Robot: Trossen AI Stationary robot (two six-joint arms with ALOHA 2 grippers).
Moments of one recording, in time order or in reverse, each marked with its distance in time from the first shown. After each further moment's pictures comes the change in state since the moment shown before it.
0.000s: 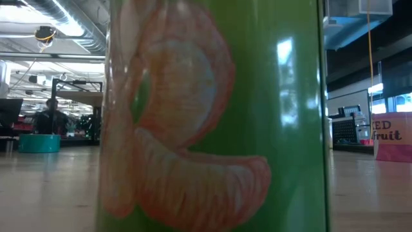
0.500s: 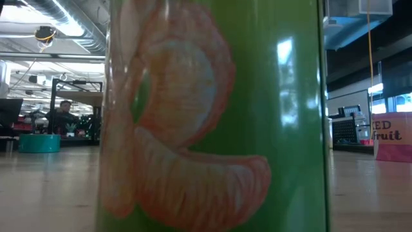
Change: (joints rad) left arm -0.013 0.134 0.133 -0.010 -0.014 0.083; right arm 0.000 -0.001 0.000 0.000 0.000 -0.032
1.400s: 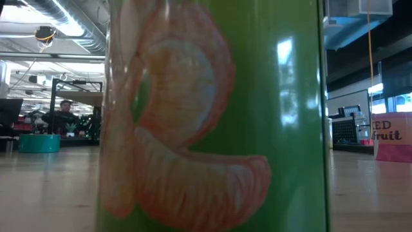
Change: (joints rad) left arm -0.003 0.034 0.000 -0.010 -0.009 0.045; right arm 0.000 0.000 0.000 0.000 -0.002 0.000
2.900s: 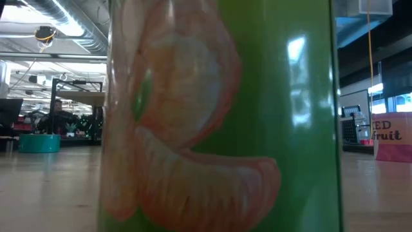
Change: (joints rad) left arm 0.000 0.036 0.000 0.000 0.031 0.025; right arm 0.000 0.000 0.000 -0.001 -0.001 -0.002
